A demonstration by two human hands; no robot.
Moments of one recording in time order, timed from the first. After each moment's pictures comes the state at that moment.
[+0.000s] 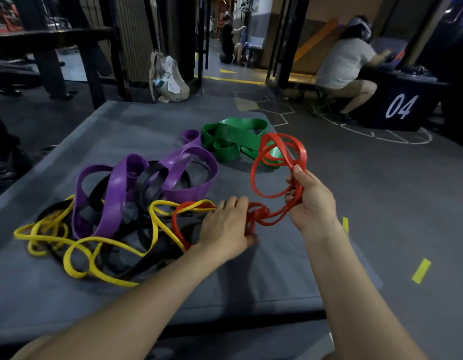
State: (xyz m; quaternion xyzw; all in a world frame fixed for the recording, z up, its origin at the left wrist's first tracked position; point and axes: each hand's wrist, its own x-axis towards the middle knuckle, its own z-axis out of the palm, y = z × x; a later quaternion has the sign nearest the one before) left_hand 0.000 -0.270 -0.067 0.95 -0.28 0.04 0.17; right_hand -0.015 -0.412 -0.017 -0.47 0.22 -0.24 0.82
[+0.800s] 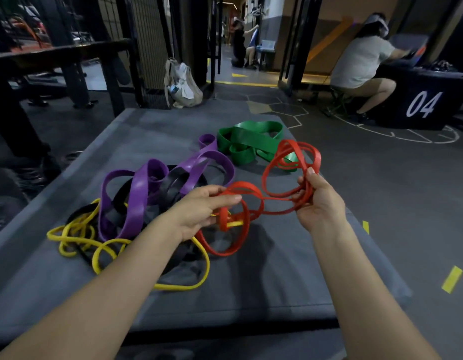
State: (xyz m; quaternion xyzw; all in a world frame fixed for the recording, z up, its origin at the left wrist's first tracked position) left_hand 0.034 -0.200 -0.035 0.65 -0.10 -0.25 0.71; right_hand 0.001 -0.397 -0.021 -0.38 0.24 -0.22 0.86
